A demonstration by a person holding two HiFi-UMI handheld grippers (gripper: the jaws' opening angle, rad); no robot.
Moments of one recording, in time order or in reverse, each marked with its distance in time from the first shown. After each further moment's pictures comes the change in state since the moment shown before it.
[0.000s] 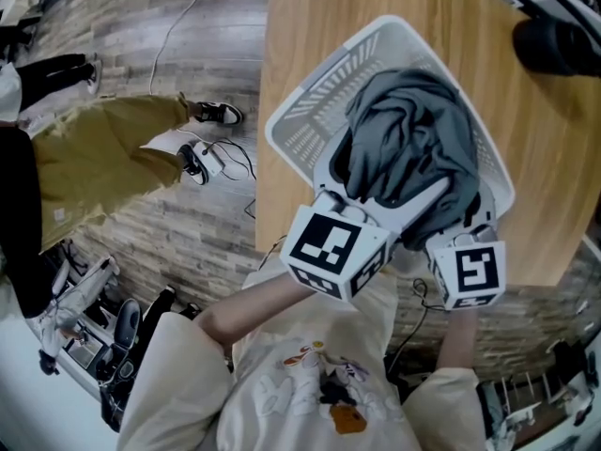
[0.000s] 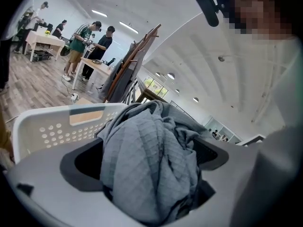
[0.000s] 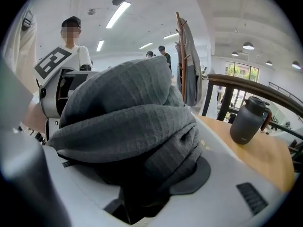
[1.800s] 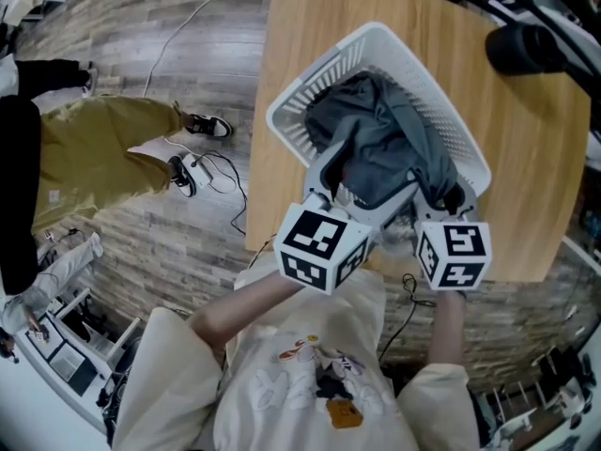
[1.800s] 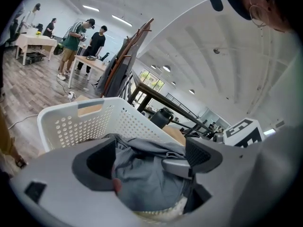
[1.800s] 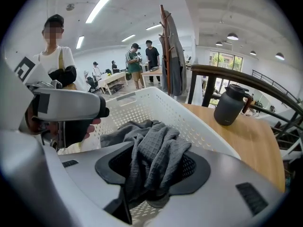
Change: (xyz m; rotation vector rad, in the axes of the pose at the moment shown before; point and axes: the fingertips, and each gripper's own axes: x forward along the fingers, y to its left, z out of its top) left arm -0.044 -0.023 -0.027 0.046 0.104 -0.038; right arm -0.032 -0.004 -0.021 0.156 0.115 -0.148
